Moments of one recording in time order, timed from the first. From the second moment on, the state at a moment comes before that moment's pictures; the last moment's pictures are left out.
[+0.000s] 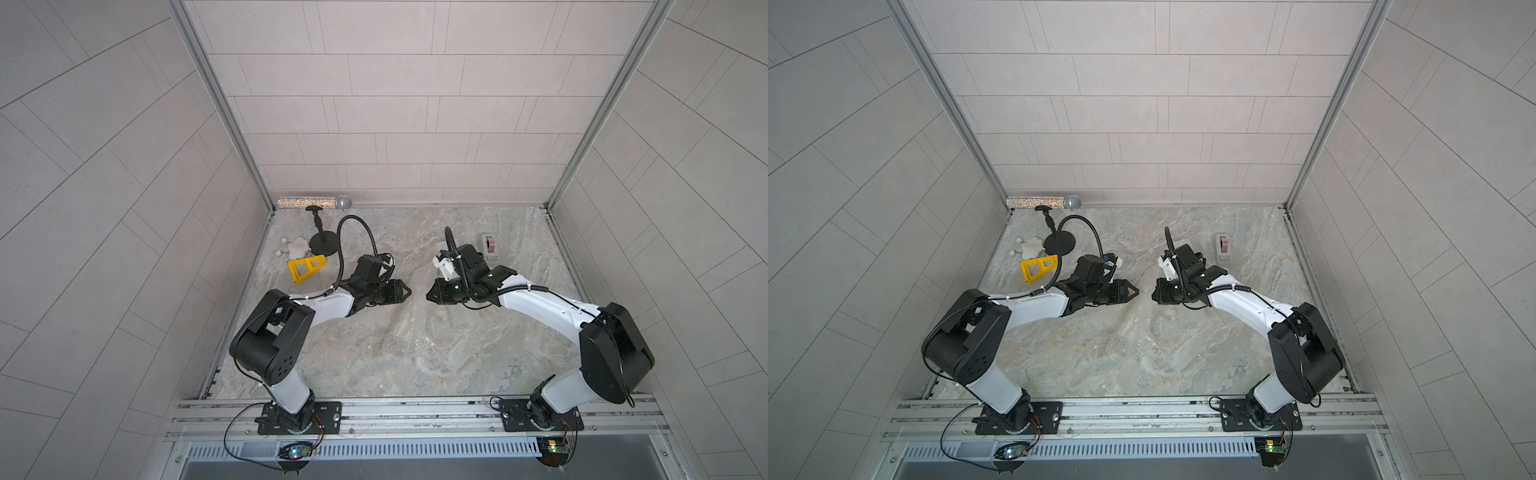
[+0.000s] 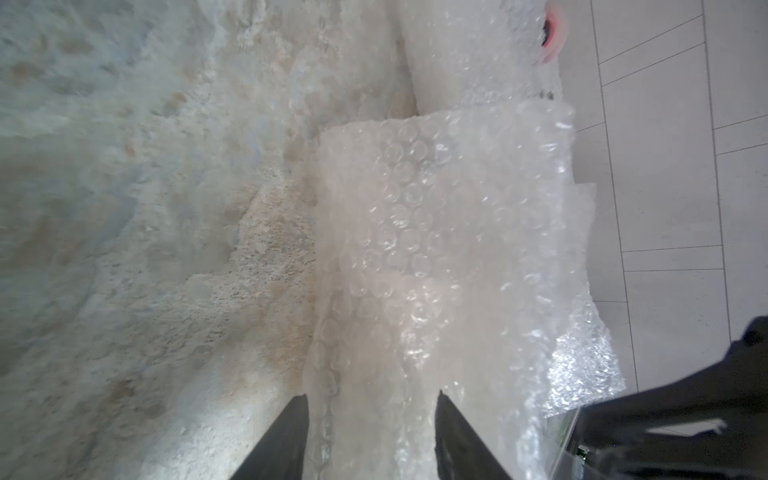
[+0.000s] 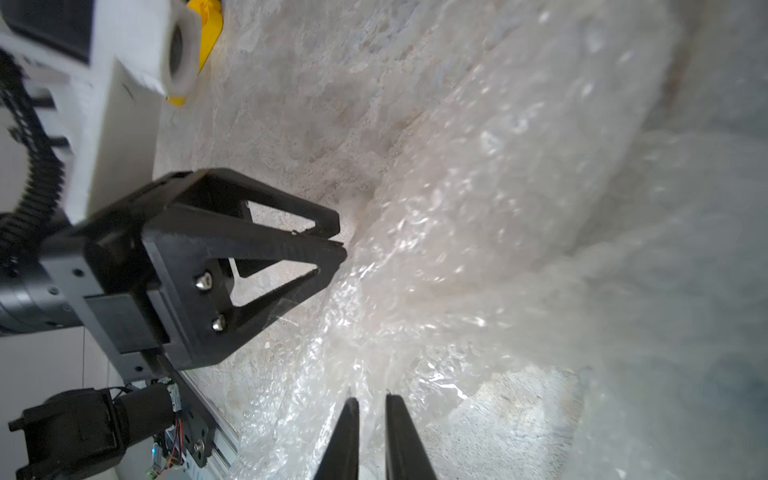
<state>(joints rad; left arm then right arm) -0.51 1.64 0.80 0.09 0.45 -0.59 0.57 1.53 1.02 -0.43 -0.38 0.53</state>
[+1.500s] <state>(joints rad) -0.55 1.47 0.60 0.04 0.48 -0.66 0.64 1.94 1.33 -0.44 -0.31 0.41</state>
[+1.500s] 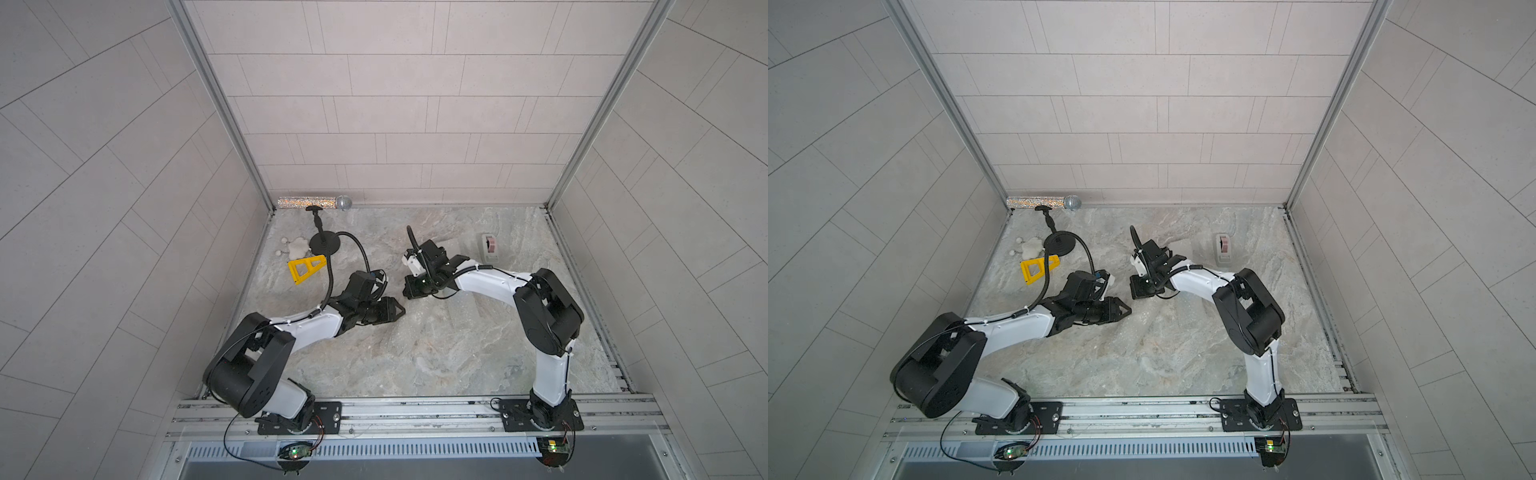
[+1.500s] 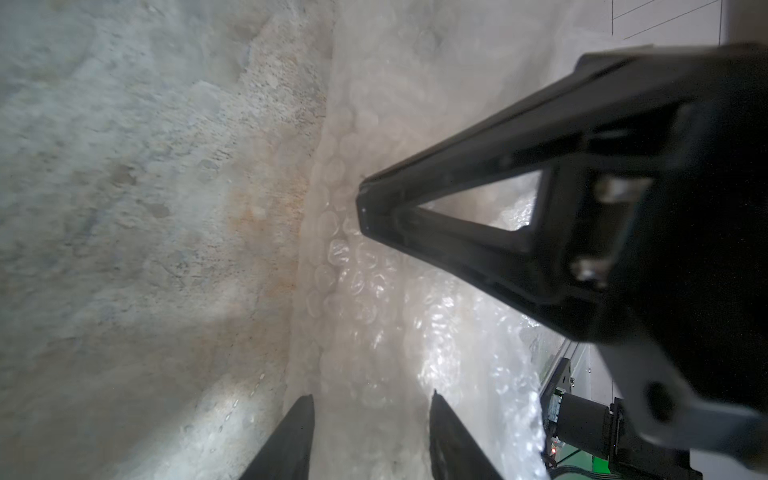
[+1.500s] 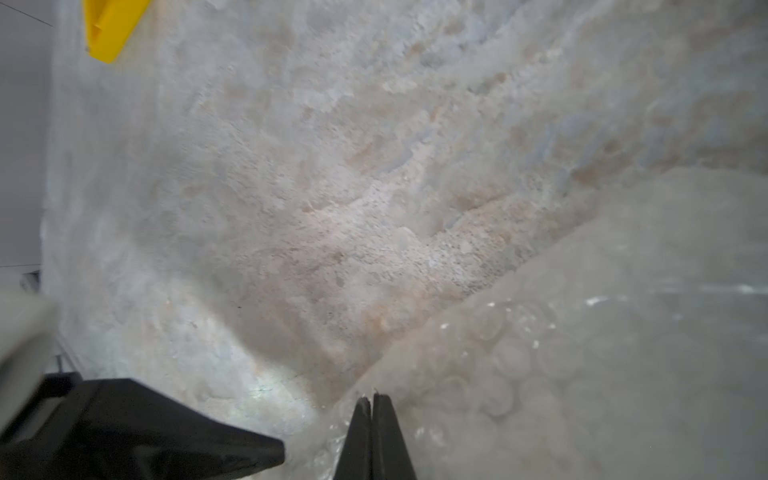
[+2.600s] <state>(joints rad) -0.45 1.31 0.67 -0.09 0.40 -0.64 0.67 1.84 1.53 -0.68 -0.14 0.28</state>
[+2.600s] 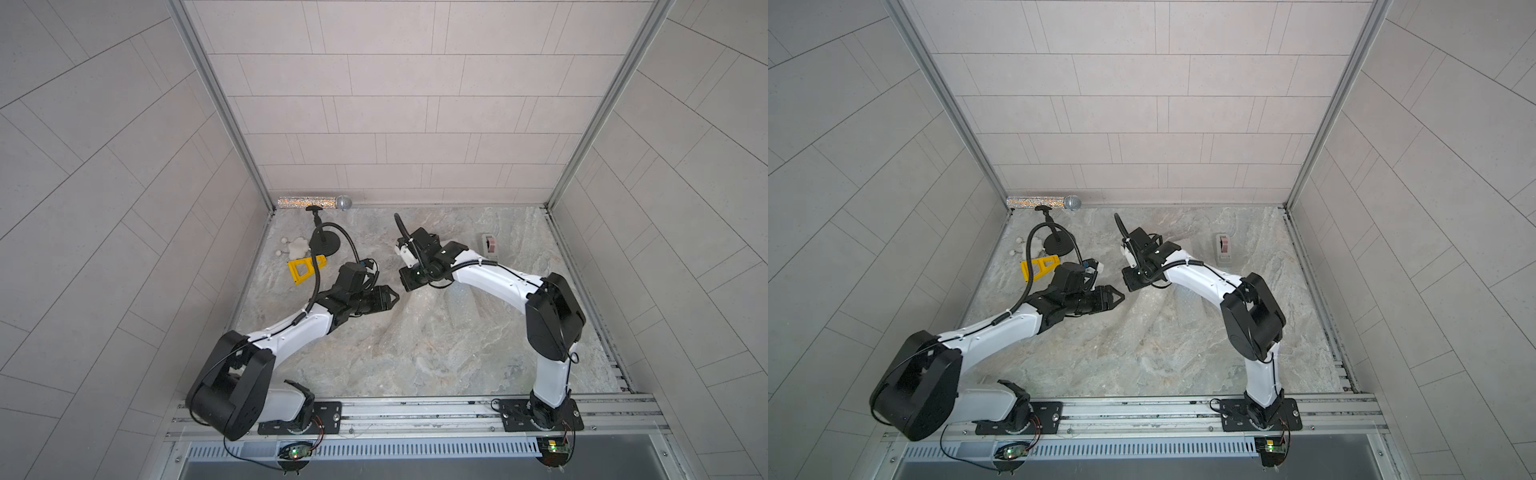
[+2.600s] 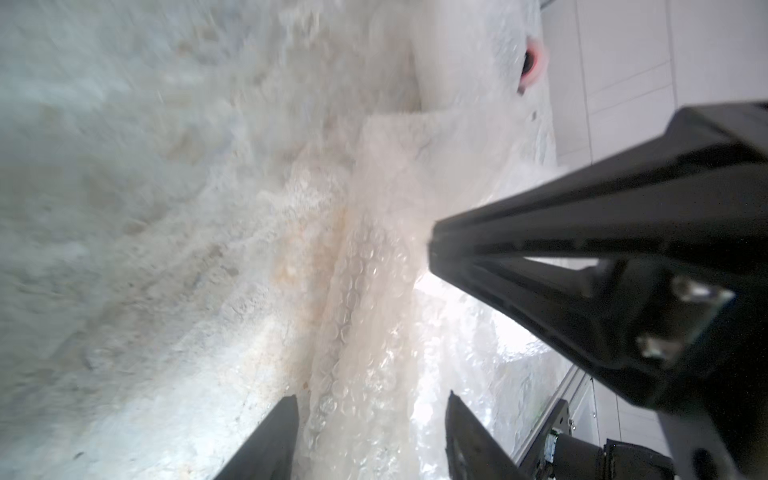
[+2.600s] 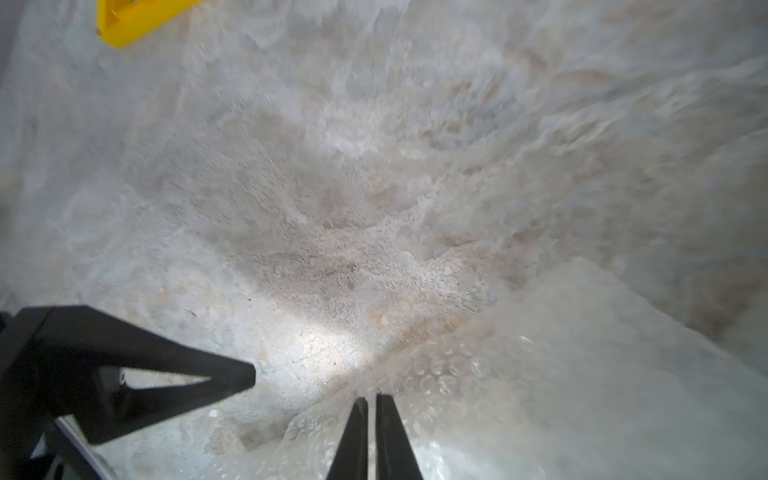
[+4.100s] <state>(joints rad) -0.01 1.57 0.38 0.83 -0.31 -0.09 0.01 1.56 0.37 0.81 0.15 -0.05</state>
